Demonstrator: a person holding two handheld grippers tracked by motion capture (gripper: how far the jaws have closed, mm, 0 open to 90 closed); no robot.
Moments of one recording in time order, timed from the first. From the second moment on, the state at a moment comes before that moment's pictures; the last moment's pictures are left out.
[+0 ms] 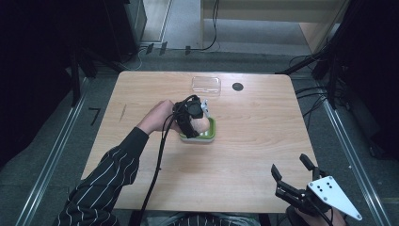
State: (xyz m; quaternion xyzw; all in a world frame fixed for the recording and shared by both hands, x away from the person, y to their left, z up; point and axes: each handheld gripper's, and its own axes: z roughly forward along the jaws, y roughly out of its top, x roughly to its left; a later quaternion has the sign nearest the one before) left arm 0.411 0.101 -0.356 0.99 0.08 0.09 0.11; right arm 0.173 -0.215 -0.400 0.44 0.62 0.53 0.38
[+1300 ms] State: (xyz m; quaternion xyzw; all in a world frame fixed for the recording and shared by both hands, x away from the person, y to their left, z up) left arm 0.457 0.086 -0.404 0.99 0.06 0.07 0.08; right arm 0.173 -0.215 -0.400 0.44 0.62 0.53 0.38
